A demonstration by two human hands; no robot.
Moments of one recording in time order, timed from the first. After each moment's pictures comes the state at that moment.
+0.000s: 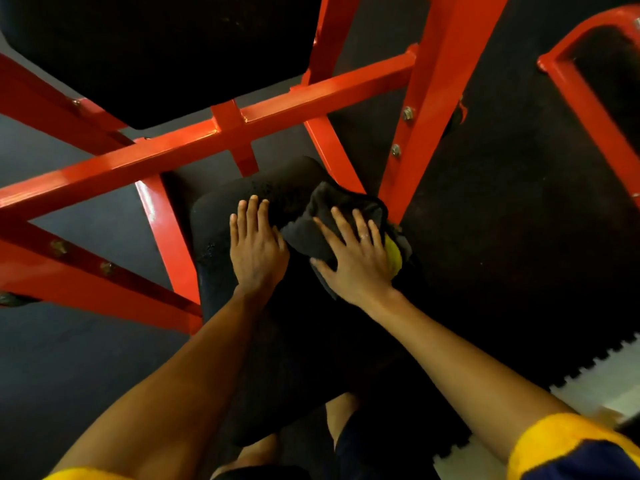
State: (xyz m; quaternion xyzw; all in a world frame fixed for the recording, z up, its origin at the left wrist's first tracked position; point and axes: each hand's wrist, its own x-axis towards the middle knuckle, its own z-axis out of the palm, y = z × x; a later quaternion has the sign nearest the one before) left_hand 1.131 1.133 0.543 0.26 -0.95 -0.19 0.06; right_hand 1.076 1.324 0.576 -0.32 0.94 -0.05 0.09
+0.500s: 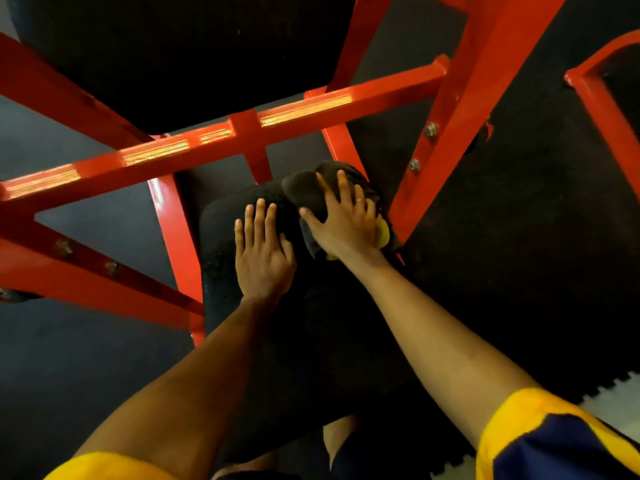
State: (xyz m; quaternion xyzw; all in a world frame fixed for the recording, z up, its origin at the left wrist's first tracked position) left_hand 1.125 1.131 0.534 0.28 -0.94 -0.17 0.09; right_hand 1.002 1.239 0.575 -0.21 0.96 -0.07 0.16
